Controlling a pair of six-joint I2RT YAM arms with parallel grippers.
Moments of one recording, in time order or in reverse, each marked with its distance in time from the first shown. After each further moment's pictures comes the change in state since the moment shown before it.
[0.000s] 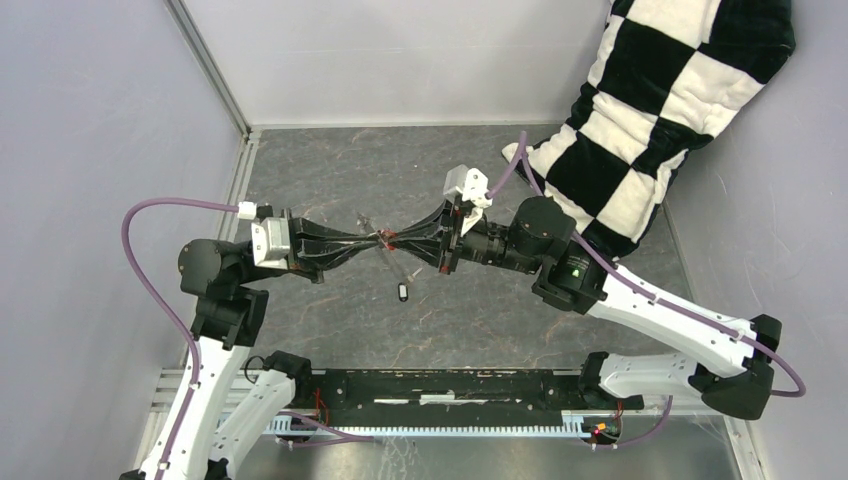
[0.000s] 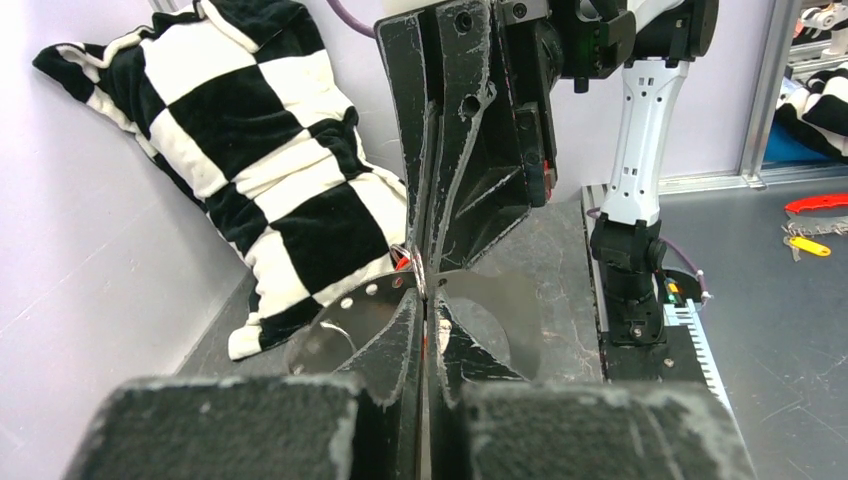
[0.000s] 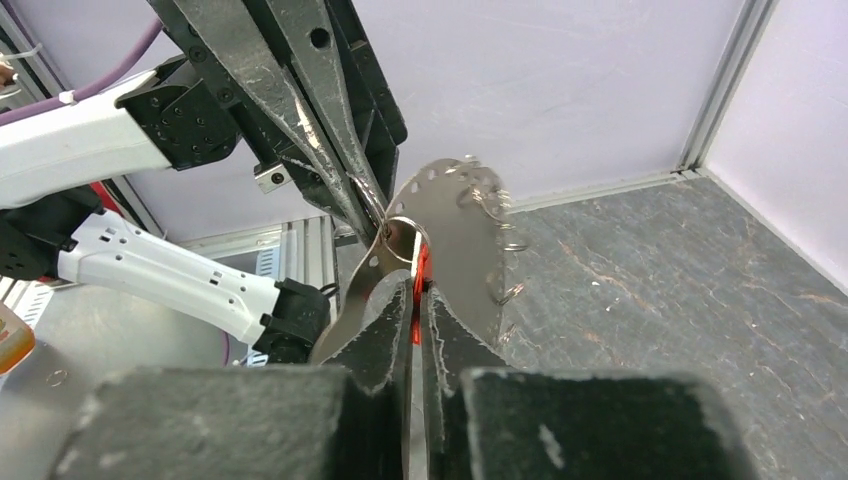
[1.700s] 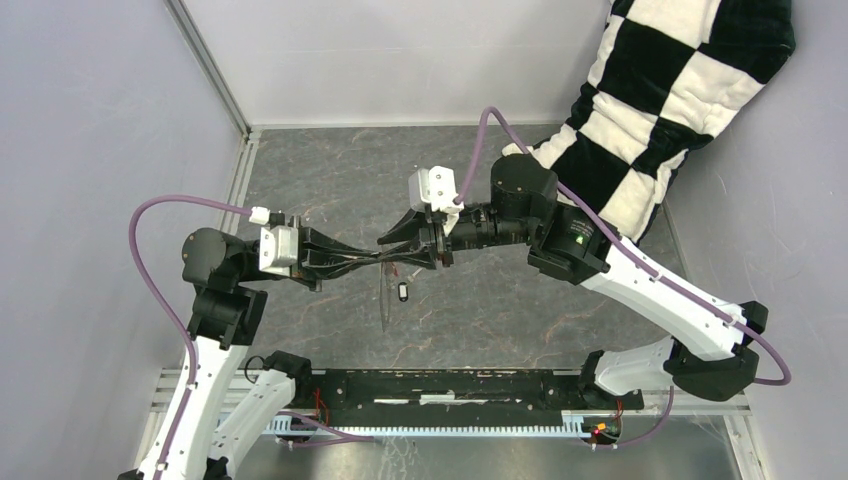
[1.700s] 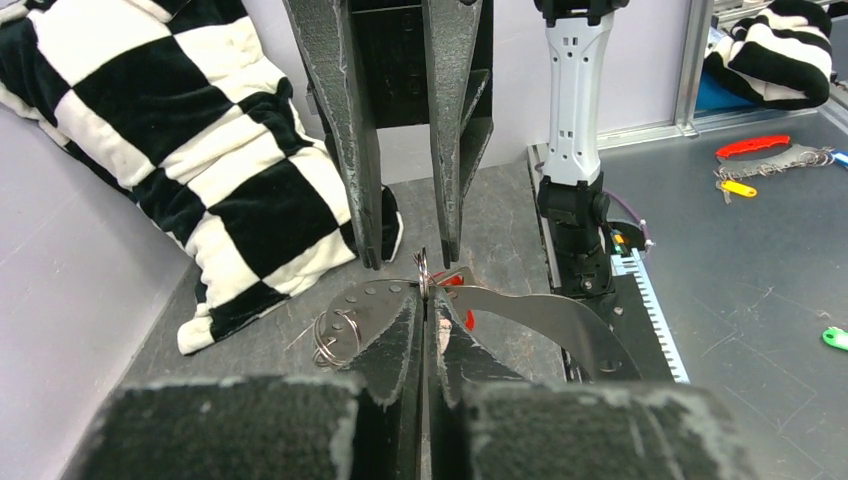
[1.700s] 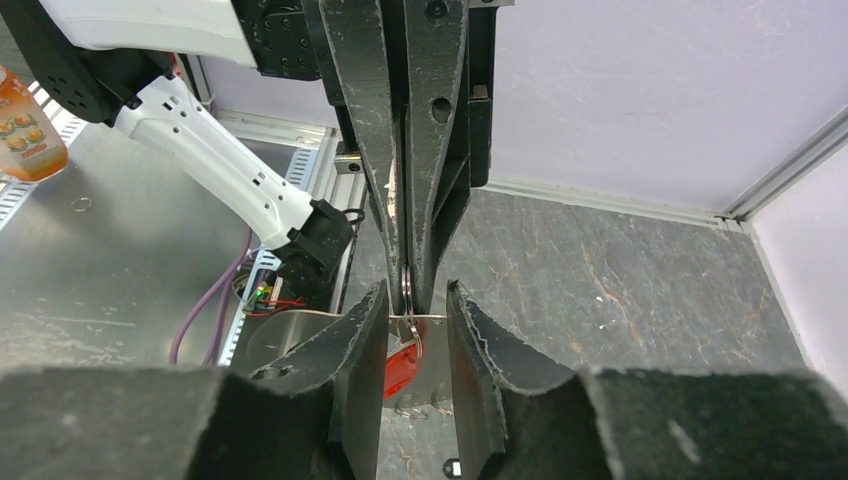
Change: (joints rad) left arm -0.001 0.009 0.035 -0.160 0.140 0.103; right arm -0.021 0.166 0.404 -0.446 -0.280 -0.312
